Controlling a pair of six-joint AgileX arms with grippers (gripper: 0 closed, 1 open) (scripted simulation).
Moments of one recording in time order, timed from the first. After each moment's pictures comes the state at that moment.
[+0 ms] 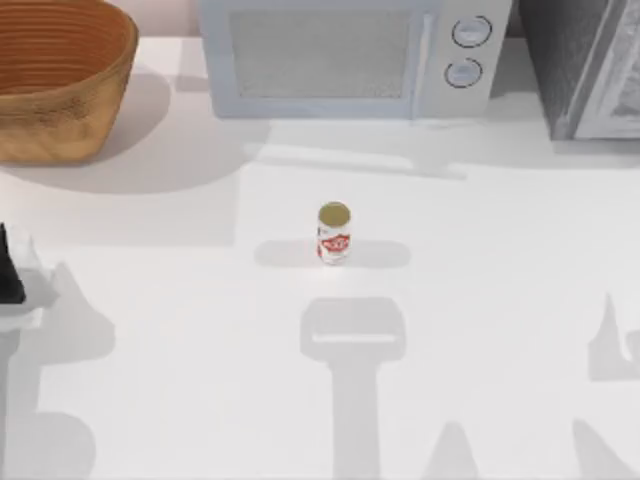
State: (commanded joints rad) left arm 0.34 2.15 0.33 1.60 0.38 0.09; right arm 0.00 0.00 0.00 0.00 0.00 0.00
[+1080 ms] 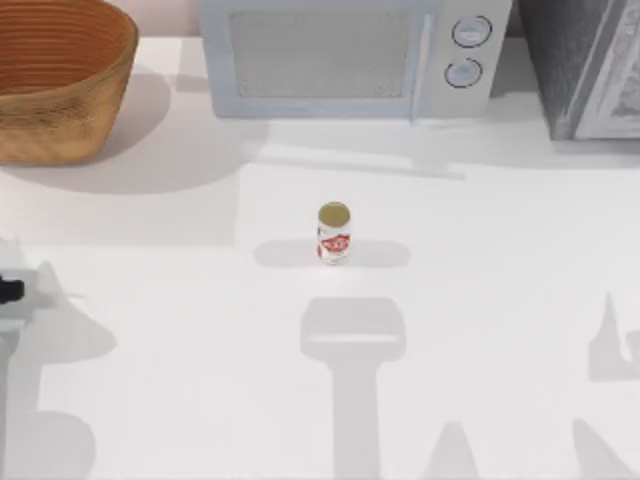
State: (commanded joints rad) left arm 0.34 2.15 0.33 1.60 0.38 0.09; right arm 0.00 0.00 0.00 0.00 0.00 0.00
